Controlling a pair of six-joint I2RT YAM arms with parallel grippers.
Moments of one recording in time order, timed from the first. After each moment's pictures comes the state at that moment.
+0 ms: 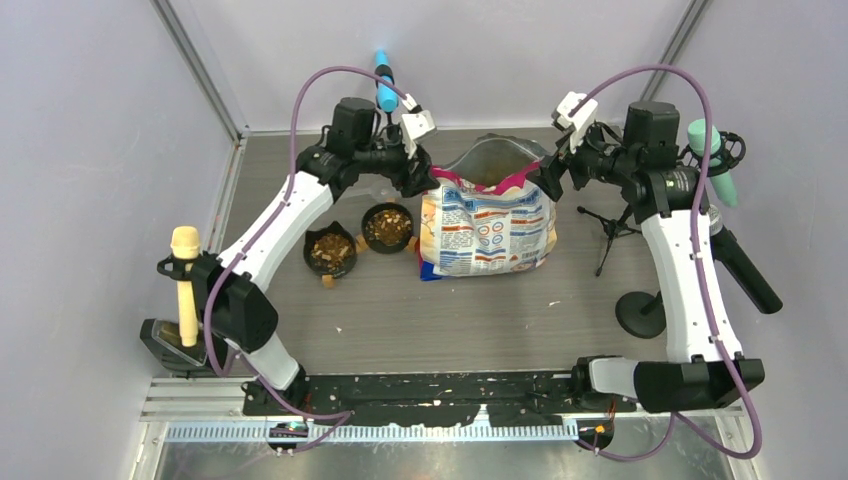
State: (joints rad) left arm -0.47 1.65 1.65 -0.47 0.68 0.44; right arm 0.05 1.28 1.57 -0.79 -0.63 -0.62
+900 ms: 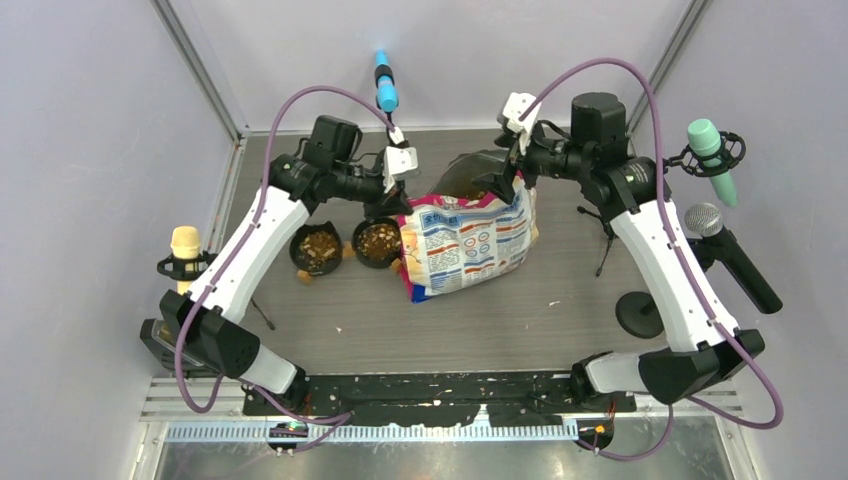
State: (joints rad) left arm -0.46 1.51 1.62 -0.87 0.79 0.69; right arm 0.32 1.32 1.61 -0.68 -0.65 -0.52
